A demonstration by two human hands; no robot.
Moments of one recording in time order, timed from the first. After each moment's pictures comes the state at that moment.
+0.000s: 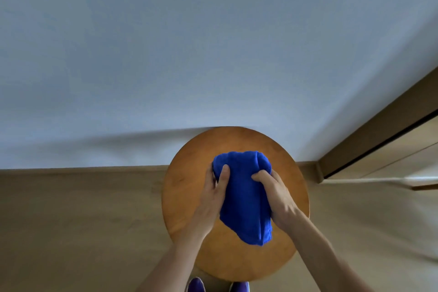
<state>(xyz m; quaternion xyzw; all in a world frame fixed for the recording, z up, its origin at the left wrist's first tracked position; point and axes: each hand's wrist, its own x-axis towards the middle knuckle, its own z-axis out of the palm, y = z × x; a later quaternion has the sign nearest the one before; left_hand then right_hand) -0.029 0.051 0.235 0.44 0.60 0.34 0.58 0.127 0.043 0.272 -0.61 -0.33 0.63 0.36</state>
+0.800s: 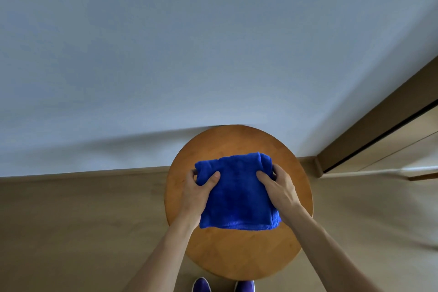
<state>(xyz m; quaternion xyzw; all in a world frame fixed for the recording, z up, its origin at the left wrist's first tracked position) -0.070 0.055 0.201 0.32 0.66 0.38 0.56 0.128 0.056 0.226 -0.73 -0.40 0.45 0.33</state>
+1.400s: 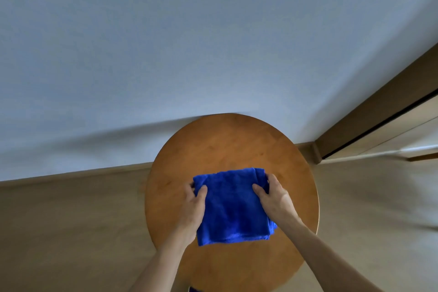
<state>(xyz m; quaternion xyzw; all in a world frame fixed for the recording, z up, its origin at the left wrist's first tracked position) -0.056 0.084 0.074 0.31 0.67 0.27 0.61 0.159 0.079 0.102 -0.77 -0.43 0.43 0.19</state>
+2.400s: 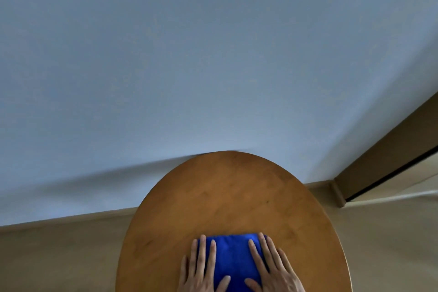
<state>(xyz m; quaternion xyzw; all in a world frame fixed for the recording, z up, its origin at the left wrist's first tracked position) -0.017 0.083 -0.106 0.76 0.64 0.03 0.08 0.206 0.073 -0.080 -0.64 -0.76 0.12 -0.01</state>
